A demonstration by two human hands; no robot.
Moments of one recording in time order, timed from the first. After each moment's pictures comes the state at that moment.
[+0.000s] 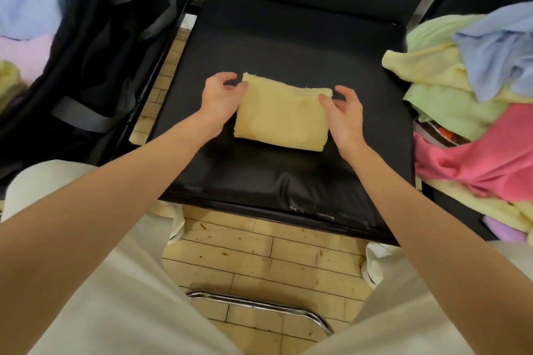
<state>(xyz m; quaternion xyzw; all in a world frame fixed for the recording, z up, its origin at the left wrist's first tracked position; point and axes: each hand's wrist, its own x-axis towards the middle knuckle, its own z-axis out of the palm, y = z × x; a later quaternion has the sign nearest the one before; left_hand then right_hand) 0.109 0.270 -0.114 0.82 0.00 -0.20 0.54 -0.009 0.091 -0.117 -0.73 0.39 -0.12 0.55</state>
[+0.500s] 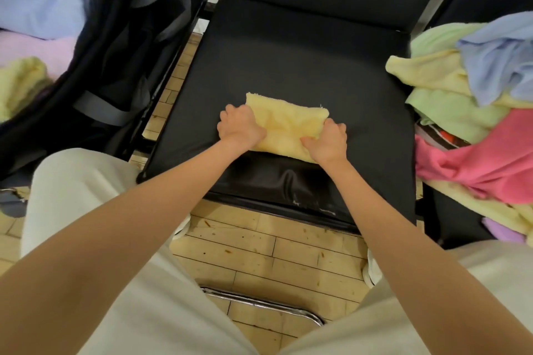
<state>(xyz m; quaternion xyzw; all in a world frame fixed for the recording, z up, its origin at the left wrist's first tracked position) 0.062 0.262 -0.123 0.96 -0.08 -0.20 0.17 -0.023 0.124 -0.140 -0.87 0.38 0.05 0.31</state>
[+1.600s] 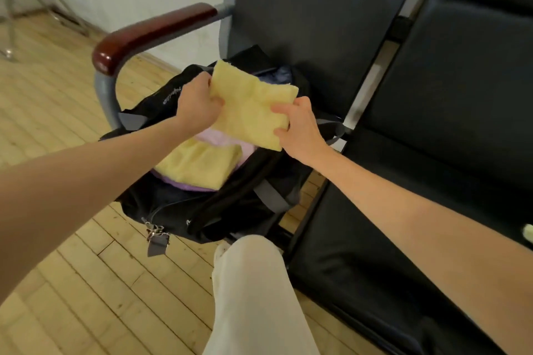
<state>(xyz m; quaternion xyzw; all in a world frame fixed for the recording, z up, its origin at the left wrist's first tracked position) 0.254 0.594 0.019 0.93 0.00 0.14 0.34 0.195 0.400 0.017 -0.94 -0.08 -0.05 0.33</state>
